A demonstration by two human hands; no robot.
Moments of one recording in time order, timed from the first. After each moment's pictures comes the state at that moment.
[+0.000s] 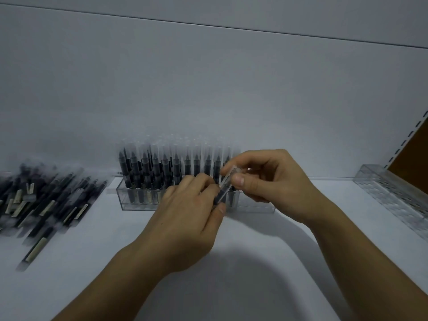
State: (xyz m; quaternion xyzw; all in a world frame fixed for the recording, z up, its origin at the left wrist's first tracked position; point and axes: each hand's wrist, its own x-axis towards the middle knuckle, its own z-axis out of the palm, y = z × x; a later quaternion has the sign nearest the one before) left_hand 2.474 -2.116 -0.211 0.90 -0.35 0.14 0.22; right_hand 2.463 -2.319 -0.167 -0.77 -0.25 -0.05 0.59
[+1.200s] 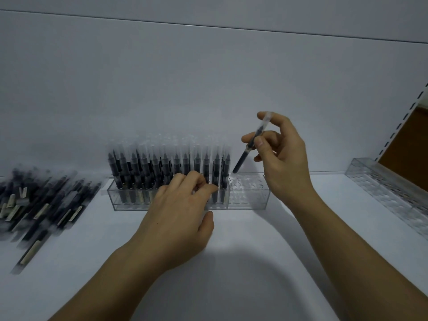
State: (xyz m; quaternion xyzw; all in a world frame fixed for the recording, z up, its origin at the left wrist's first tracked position) left_hand 2.477 -2.117 -0.219 0.92 -0.33 0.16 0.15; right_hand 2.484 -2.333 -0.180 -0.76 -0.09 -0.33 0.55
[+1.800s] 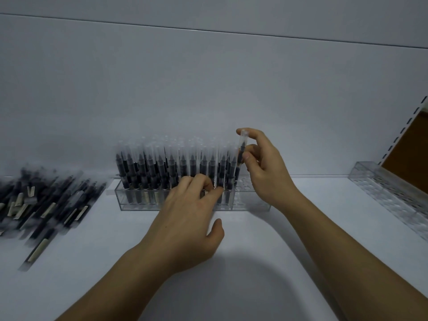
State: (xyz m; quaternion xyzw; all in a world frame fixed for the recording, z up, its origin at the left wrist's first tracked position) left_hand 2.474 -2.122 -0.221 0.91 -0.34 0.15 0.17; right_hand 2.507 -2.329 -0.201 -0.84 -0.11 -0.26 0.47
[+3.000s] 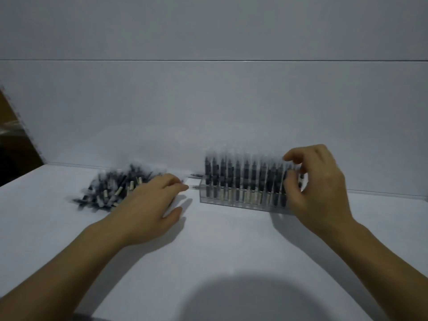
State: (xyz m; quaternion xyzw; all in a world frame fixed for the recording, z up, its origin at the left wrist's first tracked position) left_hand 2.475 -1.936 -0.195 0.96 -0.25 0.13 0.04; right_hand 2.458 -2.264 -0.179 -0.85 -0.16 -0.44 0.25
